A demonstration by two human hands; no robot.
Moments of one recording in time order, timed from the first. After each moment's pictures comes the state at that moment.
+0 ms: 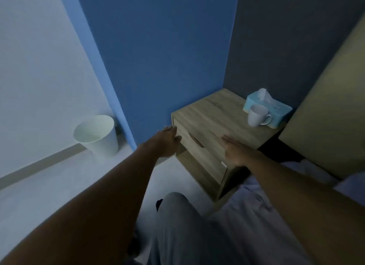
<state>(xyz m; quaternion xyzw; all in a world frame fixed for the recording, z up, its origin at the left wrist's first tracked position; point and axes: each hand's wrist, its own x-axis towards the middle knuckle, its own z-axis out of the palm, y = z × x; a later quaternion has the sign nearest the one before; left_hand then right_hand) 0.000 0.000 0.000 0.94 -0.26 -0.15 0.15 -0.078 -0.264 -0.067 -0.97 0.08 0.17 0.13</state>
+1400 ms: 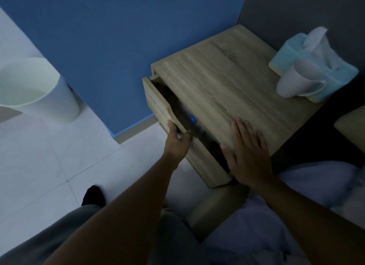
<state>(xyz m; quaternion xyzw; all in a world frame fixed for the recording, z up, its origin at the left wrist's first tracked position) 0.078 -0.097 -0.260 0.74 0.03 -0.28 0.62 -0.039 -0.284 -0.222 -0.99 0.13 -0.03 0.03</state>
